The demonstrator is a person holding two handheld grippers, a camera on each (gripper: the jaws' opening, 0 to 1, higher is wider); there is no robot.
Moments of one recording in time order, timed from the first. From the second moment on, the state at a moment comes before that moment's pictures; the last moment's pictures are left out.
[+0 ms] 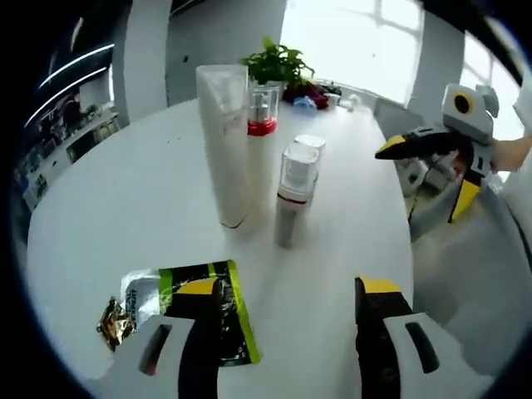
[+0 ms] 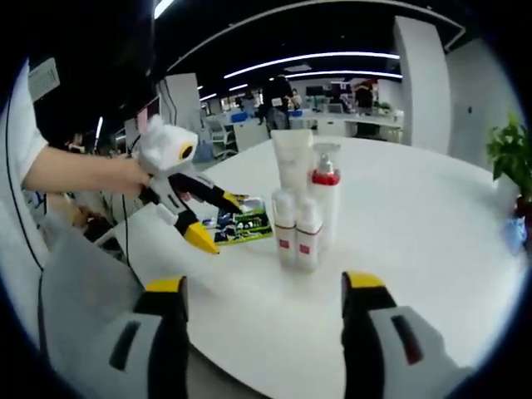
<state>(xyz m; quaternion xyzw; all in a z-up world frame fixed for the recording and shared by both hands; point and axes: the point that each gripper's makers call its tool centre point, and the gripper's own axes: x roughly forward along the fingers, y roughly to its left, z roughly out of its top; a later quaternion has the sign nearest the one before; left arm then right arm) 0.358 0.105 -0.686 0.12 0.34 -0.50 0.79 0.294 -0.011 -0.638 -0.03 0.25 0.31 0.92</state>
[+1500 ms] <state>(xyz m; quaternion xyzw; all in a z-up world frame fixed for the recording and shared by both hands) 0.274 0.183 -0.671 0.01 0.35 -0.30 0.89 0.277 -0.025 -0.627 -0.04 0.23 0.31 0.92</state>
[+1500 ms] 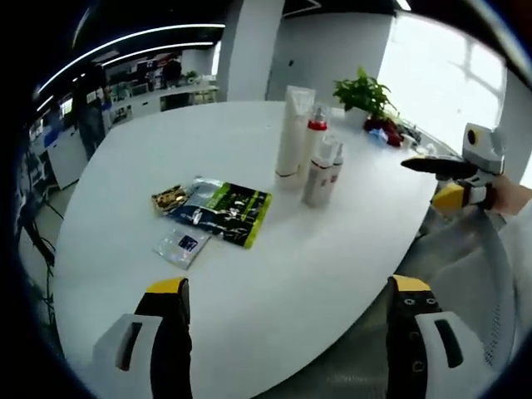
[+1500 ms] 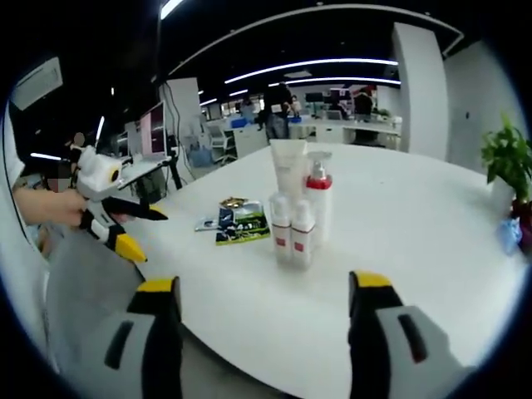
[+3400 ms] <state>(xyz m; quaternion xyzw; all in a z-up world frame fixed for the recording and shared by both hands) 0.451 0.174 -0.738 -0.09 0.44 0.02 0.89 0.285 -0.040 -0.633 -0.04 0.24 0.26 0.93</state>
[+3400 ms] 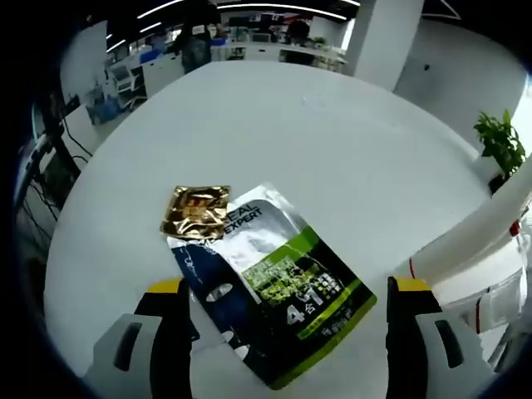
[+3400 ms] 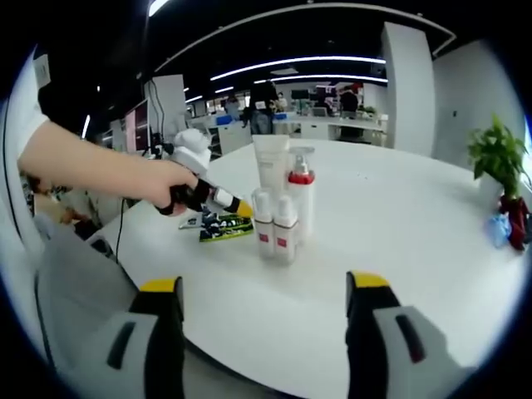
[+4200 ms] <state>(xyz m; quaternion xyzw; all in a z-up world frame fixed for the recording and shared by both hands) 0.451 0.191 -0.752 -0.02 0.45 0.02 0.89 0.286 -0.042 -0.636 -0.04 0.25 0.25 0.93</state>
